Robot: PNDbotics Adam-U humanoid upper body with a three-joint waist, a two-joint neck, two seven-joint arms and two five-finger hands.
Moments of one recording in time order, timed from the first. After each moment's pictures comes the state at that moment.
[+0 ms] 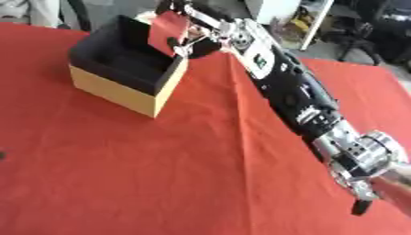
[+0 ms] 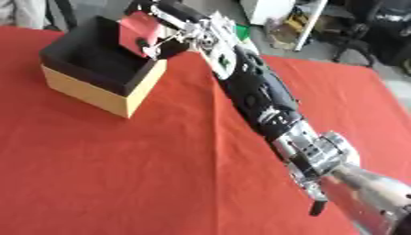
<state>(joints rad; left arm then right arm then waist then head) -0.32 0.17 -0.10 -1.83 0.16 0.08 -0.39 -0.93 -0.49 0.10 -1.06 0.61 -0.40 0.27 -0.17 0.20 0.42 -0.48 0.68</state>
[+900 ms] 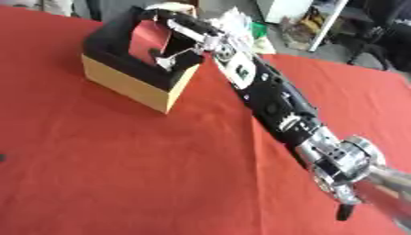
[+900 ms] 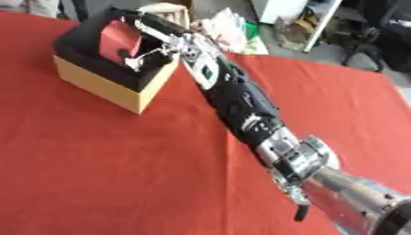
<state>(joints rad) -0.33 0.17 -0.11 -1.83 0.15 0.09 -0.41 -0.93 -0.44 0.09 -1.02 0.59 -0.43 0.23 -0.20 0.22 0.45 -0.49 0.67</state>
